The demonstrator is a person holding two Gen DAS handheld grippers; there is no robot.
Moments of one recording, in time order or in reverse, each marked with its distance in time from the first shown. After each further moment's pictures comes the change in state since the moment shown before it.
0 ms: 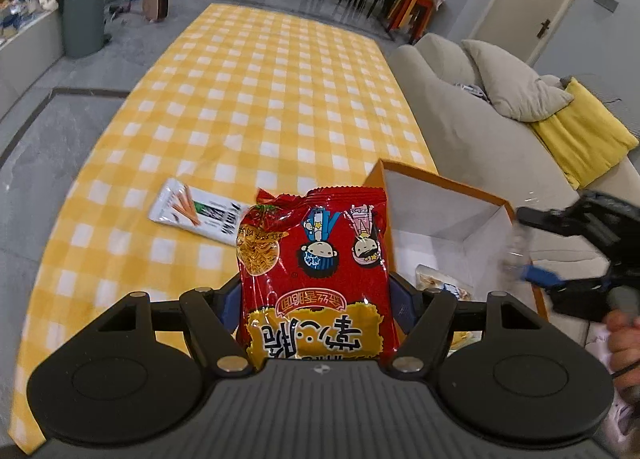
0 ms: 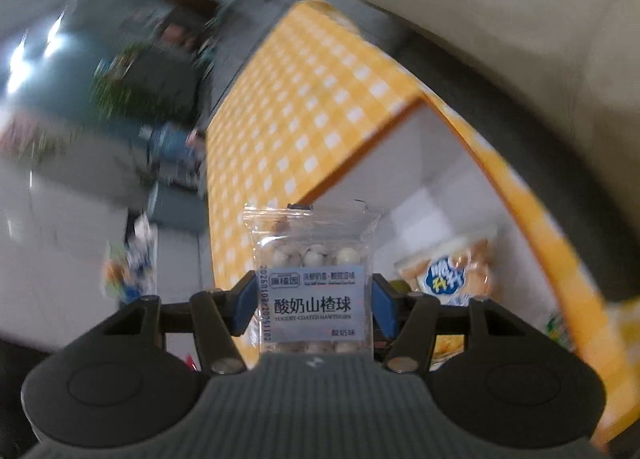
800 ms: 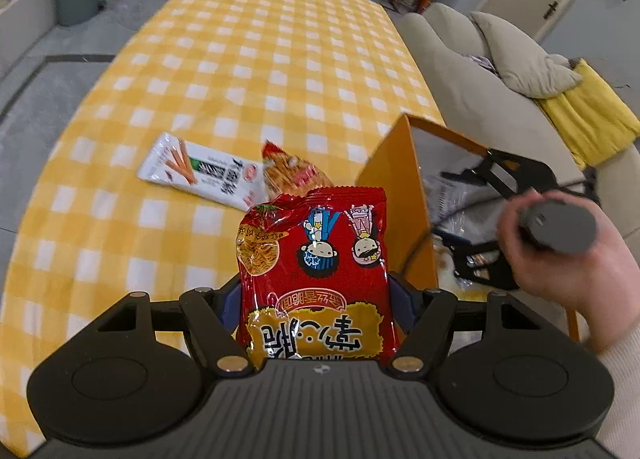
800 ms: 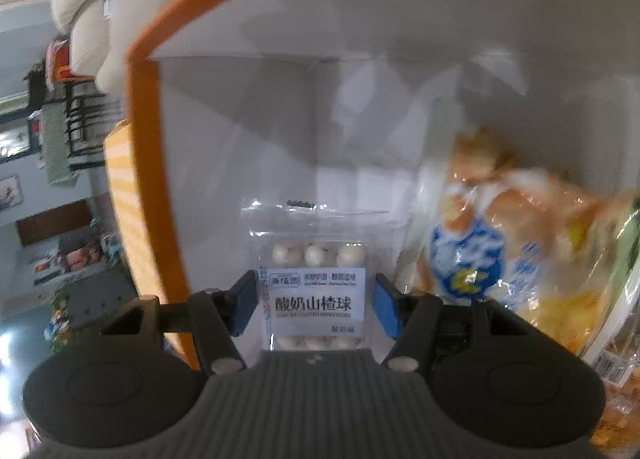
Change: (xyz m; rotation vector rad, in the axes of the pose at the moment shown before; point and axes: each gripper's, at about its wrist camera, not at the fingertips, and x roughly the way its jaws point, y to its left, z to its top) left arm 0.034 0.022 -0.019 -0.018 0.099 -0.018; right arm 0.141 -0.050 -0.007 0.838 -0.187 -0.133
